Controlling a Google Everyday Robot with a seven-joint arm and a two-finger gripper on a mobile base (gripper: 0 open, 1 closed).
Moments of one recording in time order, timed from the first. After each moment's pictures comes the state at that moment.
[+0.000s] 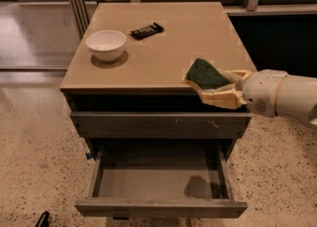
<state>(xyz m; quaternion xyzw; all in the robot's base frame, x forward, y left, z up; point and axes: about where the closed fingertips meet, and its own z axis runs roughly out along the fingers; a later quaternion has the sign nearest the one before) 0.528 -0.152 0.879 -0.35 0.75 0.18 0.54</state>
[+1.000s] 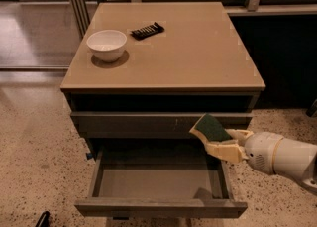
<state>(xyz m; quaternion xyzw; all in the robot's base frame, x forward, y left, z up) 0.466 -0.176 0.740 -0.24 0.82 0.24 0.46</state>
